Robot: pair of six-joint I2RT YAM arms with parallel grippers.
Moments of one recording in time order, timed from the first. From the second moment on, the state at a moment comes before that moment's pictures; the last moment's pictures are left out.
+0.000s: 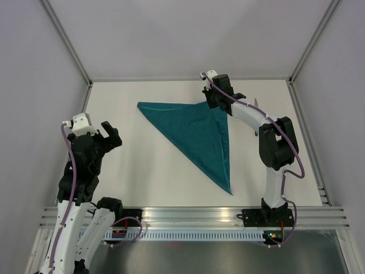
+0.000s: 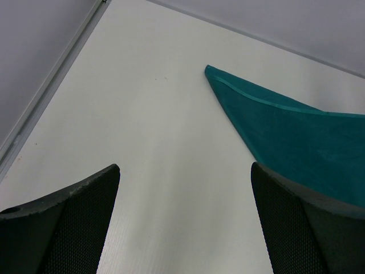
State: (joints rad) left arm -0.17 0.56 0.86 -0.59 -0.34 -0.31; right arm 0.41 2.01 1.57 -0.19 0.02 -0.13
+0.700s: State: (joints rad) left arm -0.17 0.57 0.86 -0.59 -0.33 -0.31; right arm 0.31 2.01 1.56 -0.19 0.00 -0.11
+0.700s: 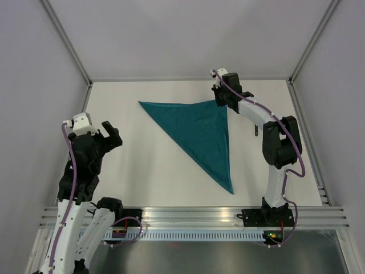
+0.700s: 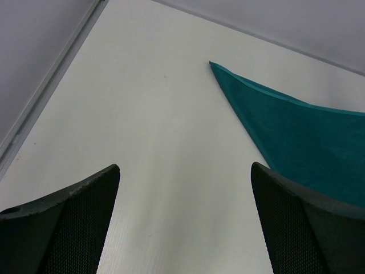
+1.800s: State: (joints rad) left arm -0.17 0.58 0.86 -0.58 -0.33 -0.31; right arm 0.26 2.01 1.53 -0.18 0.00 -0.11
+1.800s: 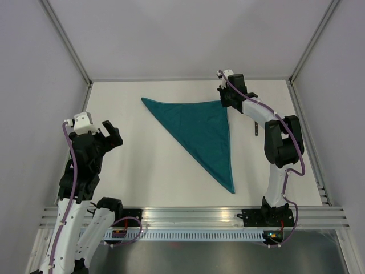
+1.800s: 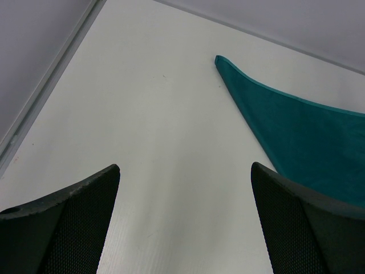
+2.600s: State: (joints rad) left arm -0.17 0.57 0.86 -0.58 -0.30 -0.31; right arm 0.23 2.08 1.56 -0.20 0.06 -0.10
